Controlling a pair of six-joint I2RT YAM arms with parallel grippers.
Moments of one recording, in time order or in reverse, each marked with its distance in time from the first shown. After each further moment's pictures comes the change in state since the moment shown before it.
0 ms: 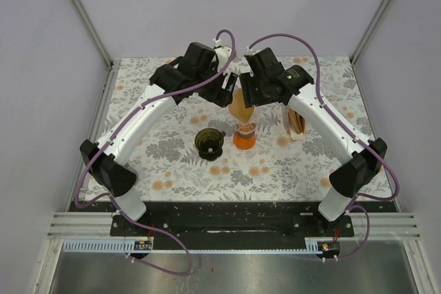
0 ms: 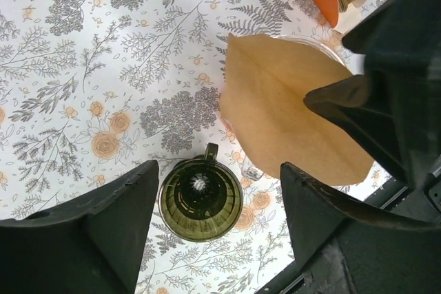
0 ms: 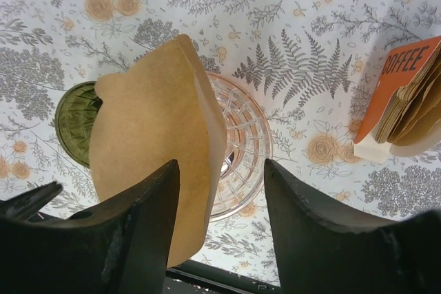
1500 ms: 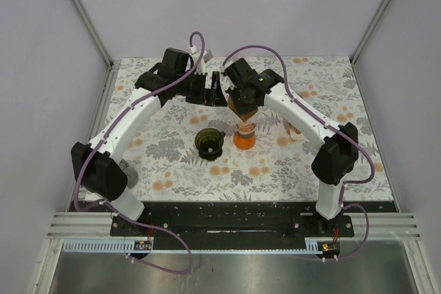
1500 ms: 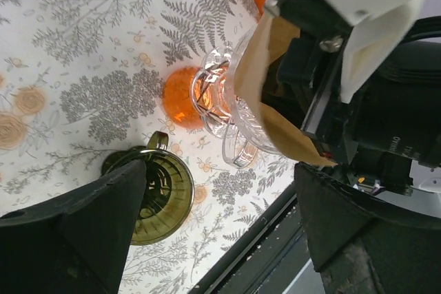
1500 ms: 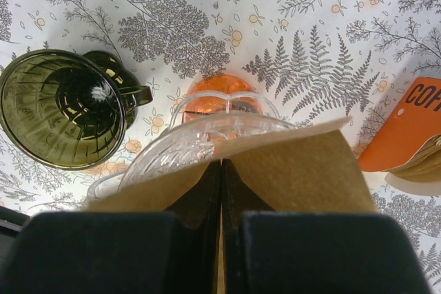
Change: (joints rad) left arm 0.209 -0.095 -0.269 0.194 0.378 -0.196; right arm 0.068 0.180 0.040 -0.002 -0.006 -0.173
